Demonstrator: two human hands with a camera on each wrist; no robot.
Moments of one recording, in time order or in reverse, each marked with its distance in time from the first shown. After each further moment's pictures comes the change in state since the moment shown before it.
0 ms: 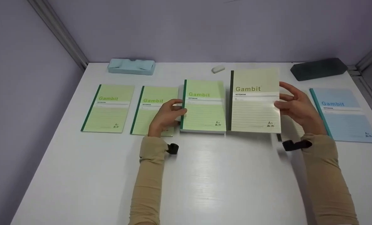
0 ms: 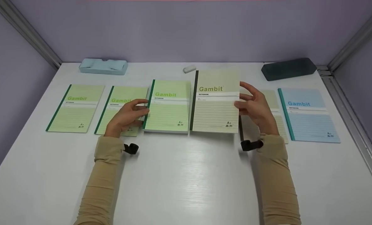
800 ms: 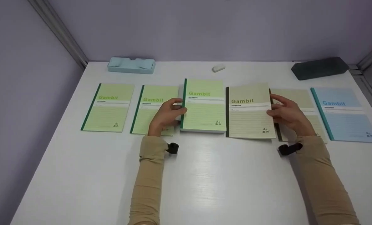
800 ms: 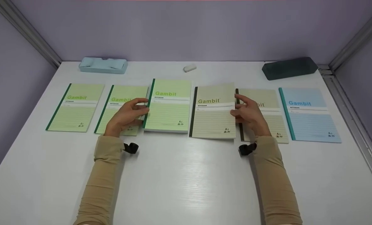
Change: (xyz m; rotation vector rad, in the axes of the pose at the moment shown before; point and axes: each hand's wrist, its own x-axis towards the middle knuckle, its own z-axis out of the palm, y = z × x) left_hand 0.000 -0.001 -0.002 0.046 -0.009 0.019; right_hand 0.013 0.036 -0.003 -0.237 0.047 0.189
